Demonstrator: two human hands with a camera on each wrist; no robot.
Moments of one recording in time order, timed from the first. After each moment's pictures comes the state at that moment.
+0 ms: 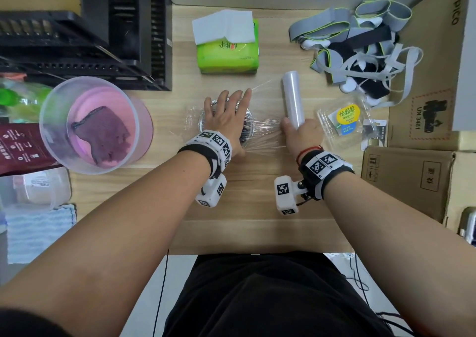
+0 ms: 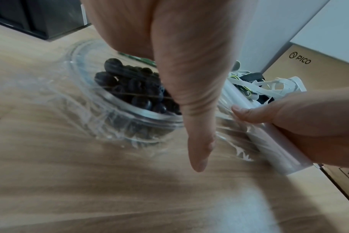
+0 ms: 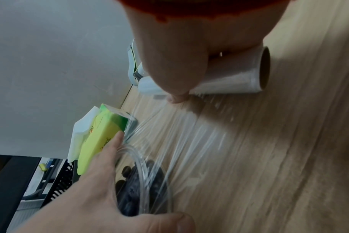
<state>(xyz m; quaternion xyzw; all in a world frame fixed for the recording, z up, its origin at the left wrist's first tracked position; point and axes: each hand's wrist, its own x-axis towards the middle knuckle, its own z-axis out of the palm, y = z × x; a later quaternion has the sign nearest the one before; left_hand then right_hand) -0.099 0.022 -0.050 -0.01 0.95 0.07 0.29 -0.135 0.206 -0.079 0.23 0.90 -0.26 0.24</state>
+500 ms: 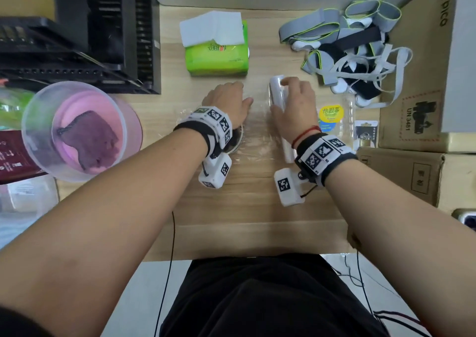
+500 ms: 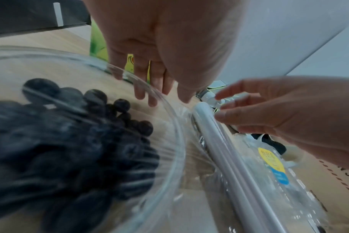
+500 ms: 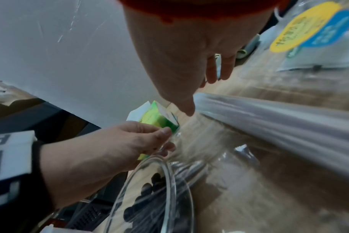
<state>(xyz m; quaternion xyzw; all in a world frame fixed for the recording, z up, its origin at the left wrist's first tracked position) -0.164 0.030 -0.036 -0.12 0.94 0.20 0.26 -0.179 0.199 -0.043 -0.05 0.95 -0.28 0.16</state>
